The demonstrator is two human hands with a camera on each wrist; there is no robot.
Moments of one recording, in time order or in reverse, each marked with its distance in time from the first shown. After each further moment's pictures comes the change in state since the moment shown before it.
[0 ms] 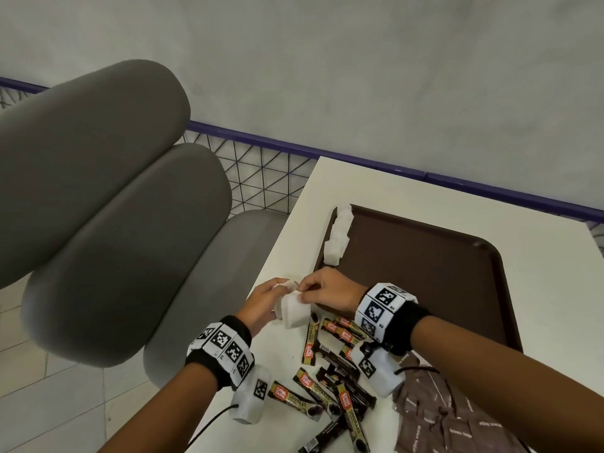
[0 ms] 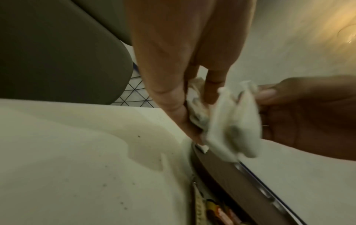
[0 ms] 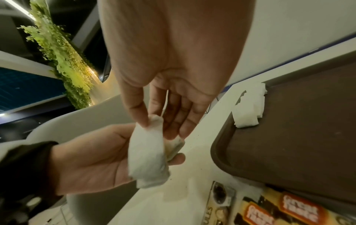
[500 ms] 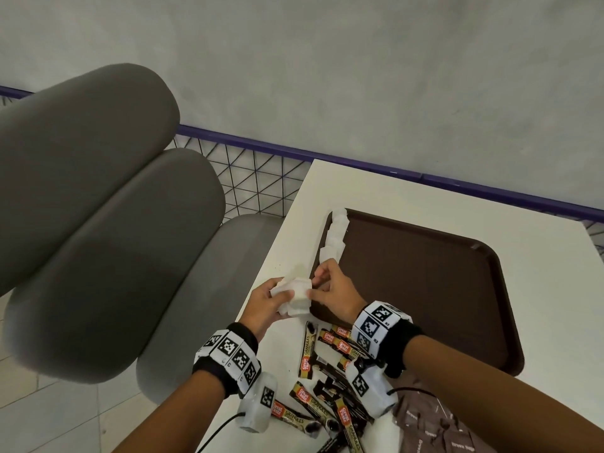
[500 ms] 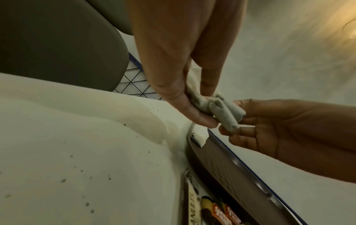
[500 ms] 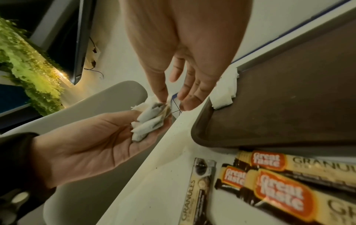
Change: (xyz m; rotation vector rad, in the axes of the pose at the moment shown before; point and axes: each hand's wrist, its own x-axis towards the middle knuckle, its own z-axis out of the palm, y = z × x) left_hand 0.024 -0.003 0.008 -0.100 0.064 0.063; right_hand 0.012 0.035 0.003 0.211 0.399 0.014
